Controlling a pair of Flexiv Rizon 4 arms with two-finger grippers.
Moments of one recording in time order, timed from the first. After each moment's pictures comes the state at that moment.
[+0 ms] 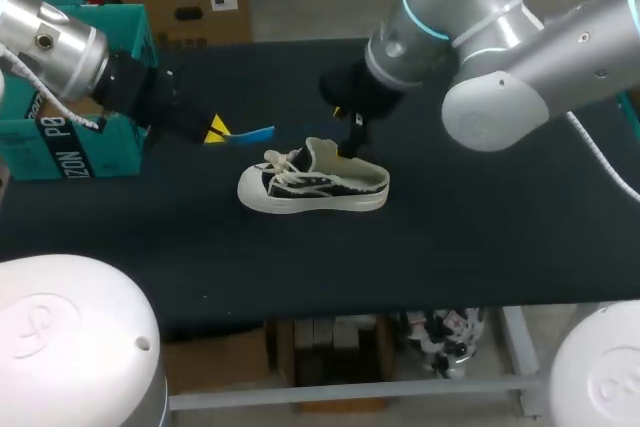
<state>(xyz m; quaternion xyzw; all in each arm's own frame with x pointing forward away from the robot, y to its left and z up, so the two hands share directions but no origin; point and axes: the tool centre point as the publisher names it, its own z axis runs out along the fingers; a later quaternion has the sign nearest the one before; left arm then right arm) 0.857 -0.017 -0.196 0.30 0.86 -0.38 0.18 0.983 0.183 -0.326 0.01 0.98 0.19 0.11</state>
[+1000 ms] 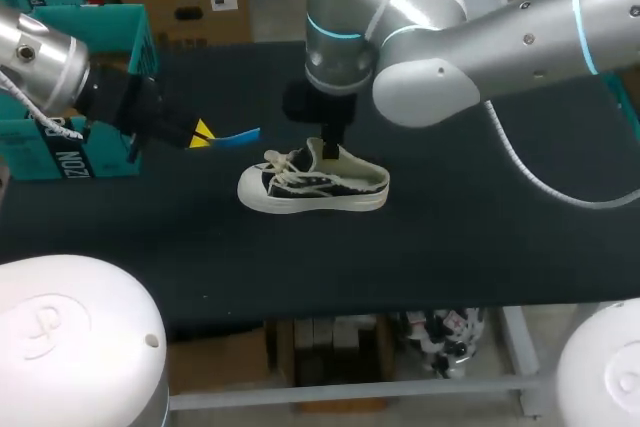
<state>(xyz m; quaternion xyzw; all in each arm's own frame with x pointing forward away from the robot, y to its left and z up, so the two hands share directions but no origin) 0.854 0.004 -0.200 0.27 0.87 -0.37 0.20 0.989 0.190 -0.359 0.04 1.00 0.02 0.09</state>
